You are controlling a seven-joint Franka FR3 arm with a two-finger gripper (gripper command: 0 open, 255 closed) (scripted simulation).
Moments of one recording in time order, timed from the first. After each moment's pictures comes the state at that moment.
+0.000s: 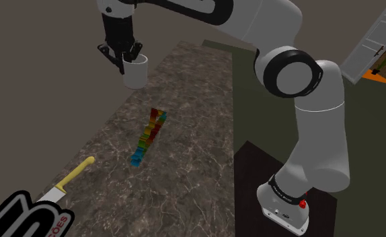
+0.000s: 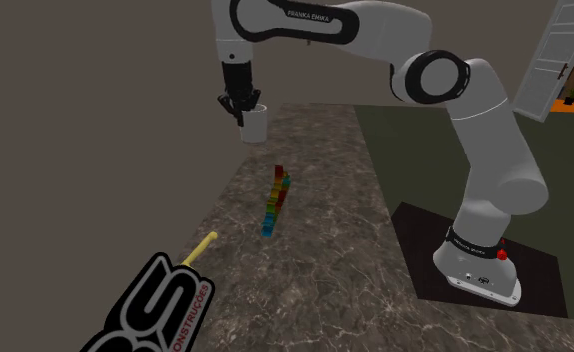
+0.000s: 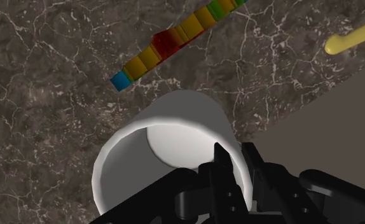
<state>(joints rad) 0.28 0.60 0.30 -0.85 -0.24 1.43 0.62</state>
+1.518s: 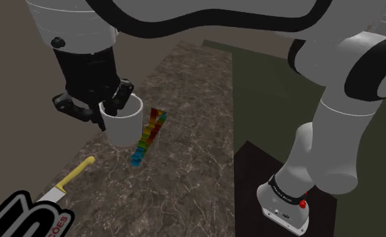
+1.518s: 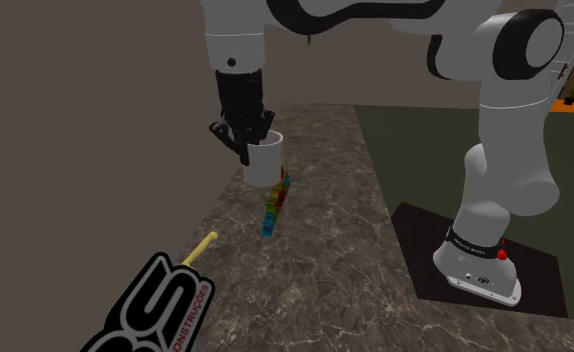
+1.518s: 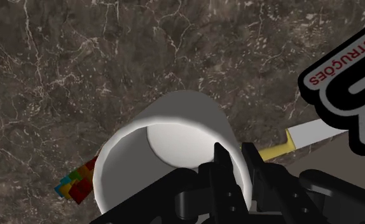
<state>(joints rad) 0.50 0.30 0.45 -1.30 -0.19 1.55 1.04</state>
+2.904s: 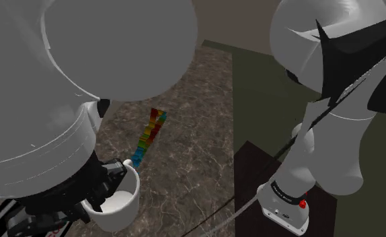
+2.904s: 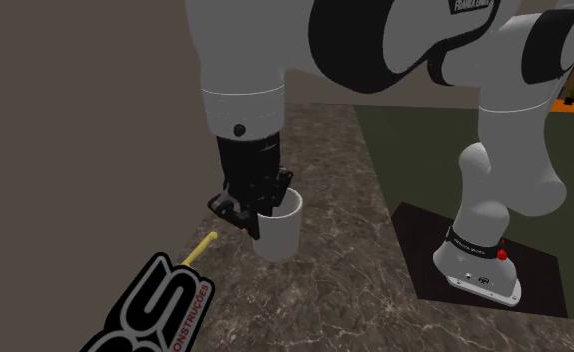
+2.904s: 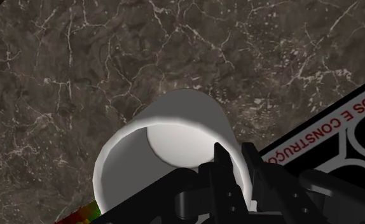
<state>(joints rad) 0.68 0.33 0.52 -1.39 -0.22 1.64 1.31</state>
